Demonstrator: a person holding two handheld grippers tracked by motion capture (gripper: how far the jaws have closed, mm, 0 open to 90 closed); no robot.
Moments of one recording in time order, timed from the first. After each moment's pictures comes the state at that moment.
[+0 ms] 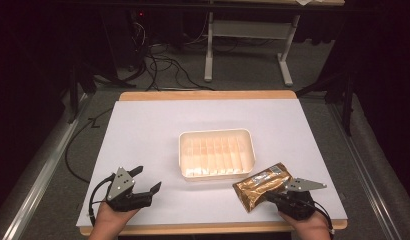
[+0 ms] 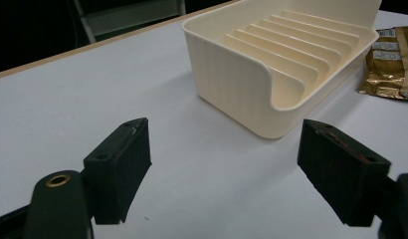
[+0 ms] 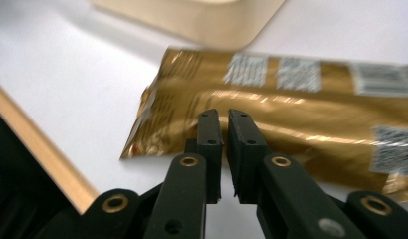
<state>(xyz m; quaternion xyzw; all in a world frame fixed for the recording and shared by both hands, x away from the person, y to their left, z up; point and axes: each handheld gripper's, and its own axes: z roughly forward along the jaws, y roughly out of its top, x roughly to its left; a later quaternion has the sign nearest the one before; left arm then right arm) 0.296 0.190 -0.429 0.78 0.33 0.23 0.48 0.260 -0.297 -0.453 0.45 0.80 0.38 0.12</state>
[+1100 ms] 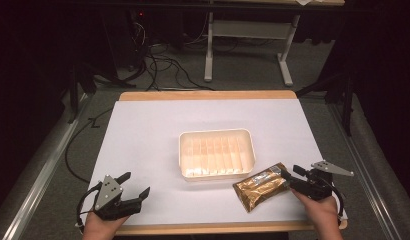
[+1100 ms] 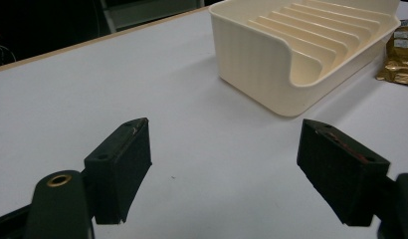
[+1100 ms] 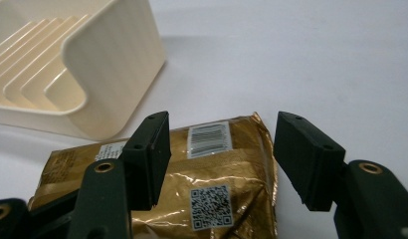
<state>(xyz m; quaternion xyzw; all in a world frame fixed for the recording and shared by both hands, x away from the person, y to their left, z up) 0.277 0.212 -0.431 0.77 0.35 0.25 0.47 0.295 -0.352 -0.447 0.57 0.68 0.43 0.19</state>
